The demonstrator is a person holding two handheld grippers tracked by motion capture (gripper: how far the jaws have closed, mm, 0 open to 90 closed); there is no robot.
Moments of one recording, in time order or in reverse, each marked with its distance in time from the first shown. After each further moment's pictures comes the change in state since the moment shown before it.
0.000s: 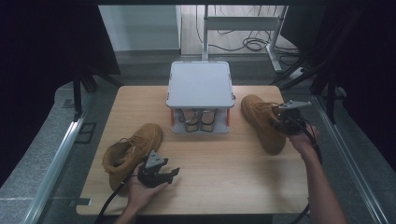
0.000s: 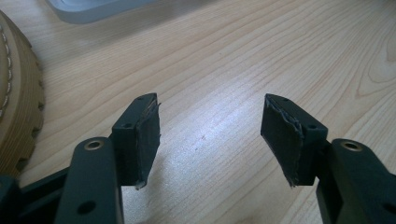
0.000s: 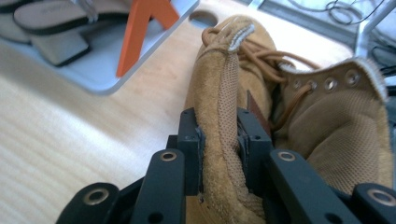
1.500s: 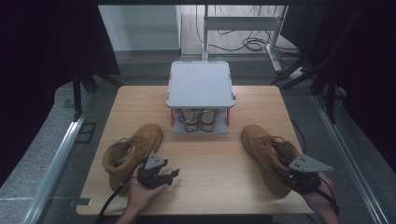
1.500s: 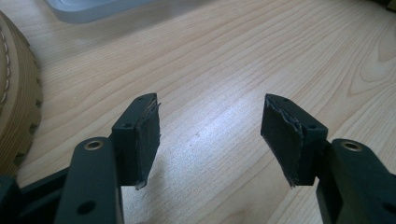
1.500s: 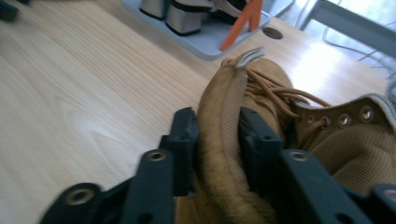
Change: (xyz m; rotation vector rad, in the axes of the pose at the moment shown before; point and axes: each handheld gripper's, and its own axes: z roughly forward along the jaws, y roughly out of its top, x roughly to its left) left arm -0.005 -0.002 -0.004 -0.002 0.007 0.008; right arm 0.087 -0.106 -0.103 -0.181 0.121 -0.164
